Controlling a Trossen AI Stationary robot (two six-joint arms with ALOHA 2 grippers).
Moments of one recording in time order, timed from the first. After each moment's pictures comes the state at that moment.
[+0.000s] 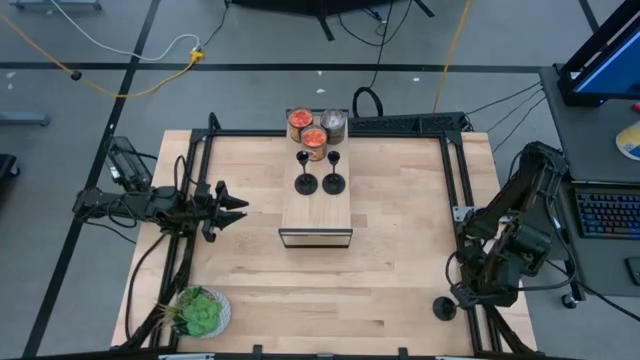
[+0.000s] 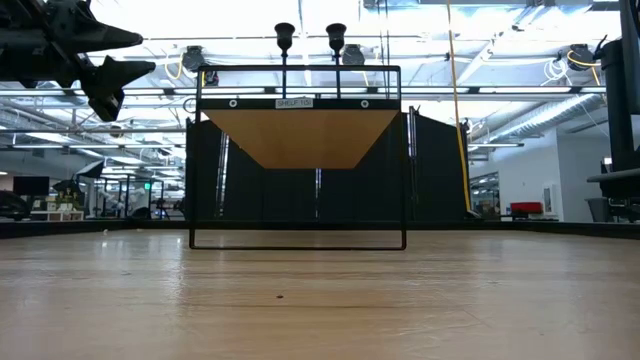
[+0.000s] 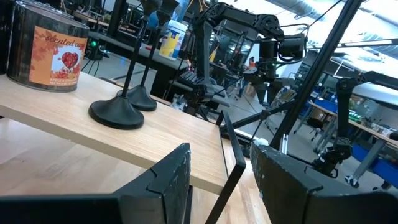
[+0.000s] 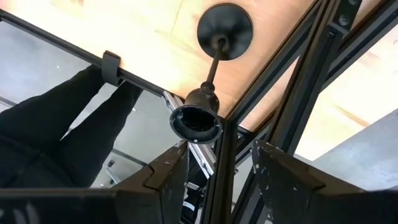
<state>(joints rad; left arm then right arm) -0.13 0.10 0.10 0.08 -0.13 -0.38 1.04 1.09 1.11 -1.16 -0.24 2.21</state>
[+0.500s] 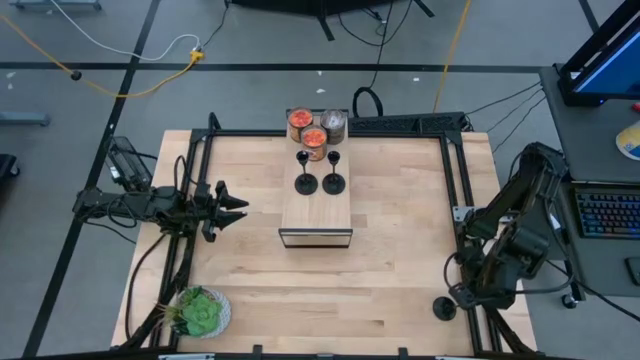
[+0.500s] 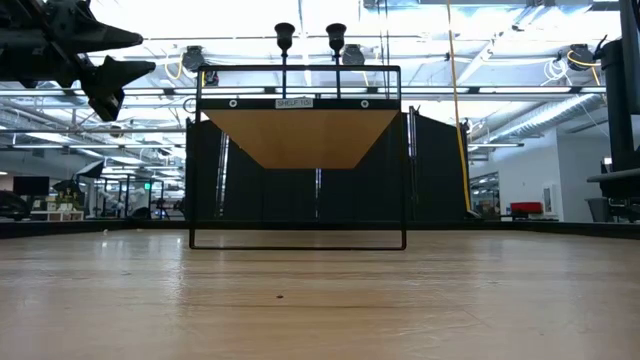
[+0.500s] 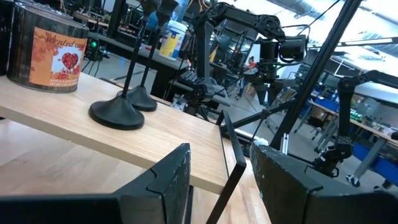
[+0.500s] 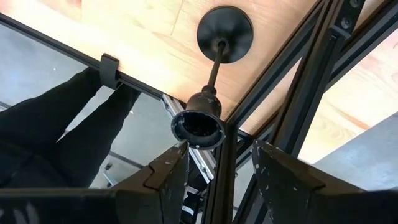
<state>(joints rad) -0.13 0.10 0.10 0.08 -0.13 -0.37 1.04 1.11 1.11 -1.16 -0.23 2.20</state>
